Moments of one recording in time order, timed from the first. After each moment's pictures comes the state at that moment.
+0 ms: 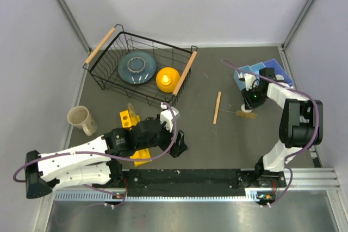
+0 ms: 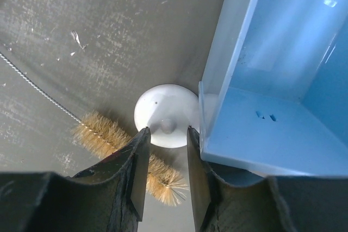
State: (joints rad) left arm -1.17 0.89 0.74 -0.40 -0.07 -0.48; right arm -0.06 1.67 1.03 -0.56 -0.26 -0.53
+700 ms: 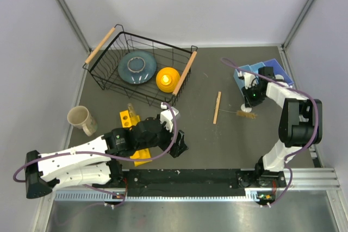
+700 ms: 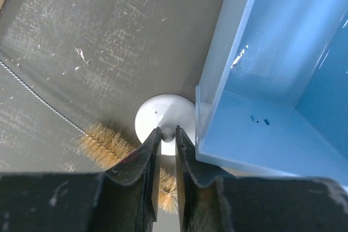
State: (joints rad) left arm -1.17 0.89 0.74 -0.40 -0.07 -0.48; right arm -0.05 1.69 1.05 -0.54 -0.26 -0.49
